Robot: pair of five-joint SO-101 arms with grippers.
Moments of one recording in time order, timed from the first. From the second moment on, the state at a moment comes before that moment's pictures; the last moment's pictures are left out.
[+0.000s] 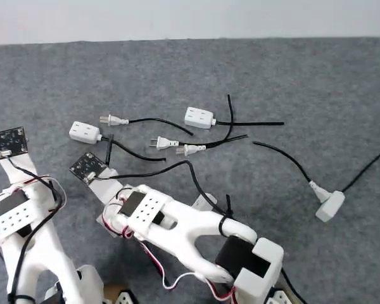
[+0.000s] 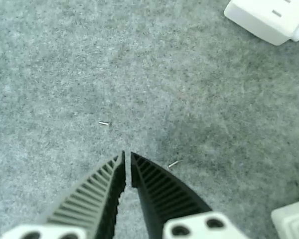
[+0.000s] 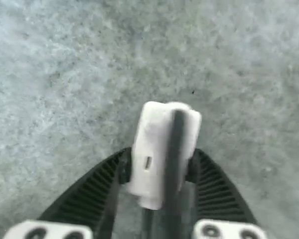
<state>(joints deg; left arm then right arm) -37.1 -29.4 57.9 47.3 -9.4 -59.8 13.2 19.8 40.9 -7.9</state>
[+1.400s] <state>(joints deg) -30.1 -29.2 60.2 44.4 -9.4 52.3 -17.3 38.8 52.1 24.2</state>
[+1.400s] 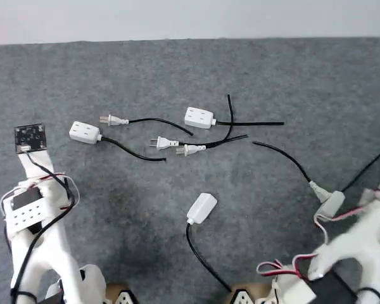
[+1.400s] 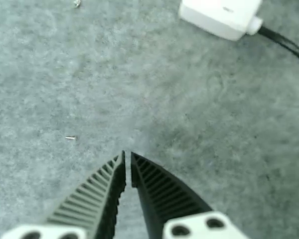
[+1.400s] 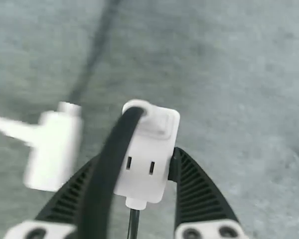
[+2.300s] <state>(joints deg) 19.1 -29.2 53.9 60.8 0.6 48.9 -20.3 41.9 72.1 16.1</state>
